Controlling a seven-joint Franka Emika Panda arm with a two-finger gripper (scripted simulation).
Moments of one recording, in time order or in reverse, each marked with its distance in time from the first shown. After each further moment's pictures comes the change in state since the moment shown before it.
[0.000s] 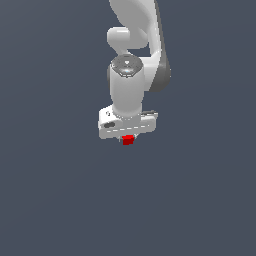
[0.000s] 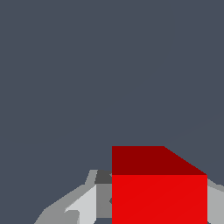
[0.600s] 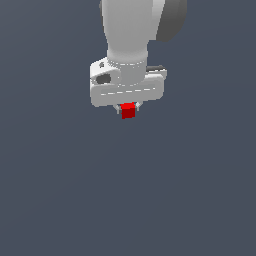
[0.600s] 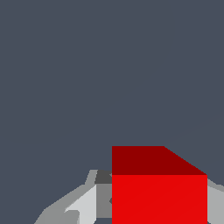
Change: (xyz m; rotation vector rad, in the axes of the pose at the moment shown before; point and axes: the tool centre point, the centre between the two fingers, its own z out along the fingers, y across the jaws) arm -0.014 -0.004 -0.137 0.000 0.002 0.000
